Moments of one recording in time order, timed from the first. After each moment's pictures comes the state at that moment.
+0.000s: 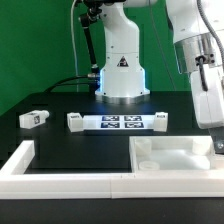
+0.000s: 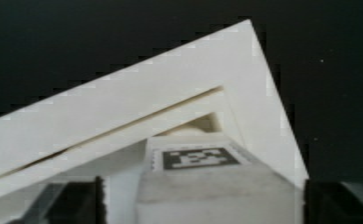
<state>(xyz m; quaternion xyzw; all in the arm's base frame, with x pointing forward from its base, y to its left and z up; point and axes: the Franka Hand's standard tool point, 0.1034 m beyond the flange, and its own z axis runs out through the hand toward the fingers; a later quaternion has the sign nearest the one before) 0.627 0.115 0.064 -0.59 0.79 0.01 0.14</state>
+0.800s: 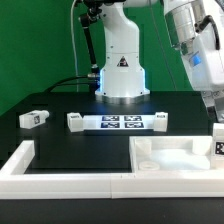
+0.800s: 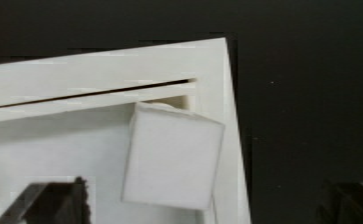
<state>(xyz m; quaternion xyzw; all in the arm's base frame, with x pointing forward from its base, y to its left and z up) 0.628 0.106 0.105 -0.66 0.74 0.00 0.17</state>
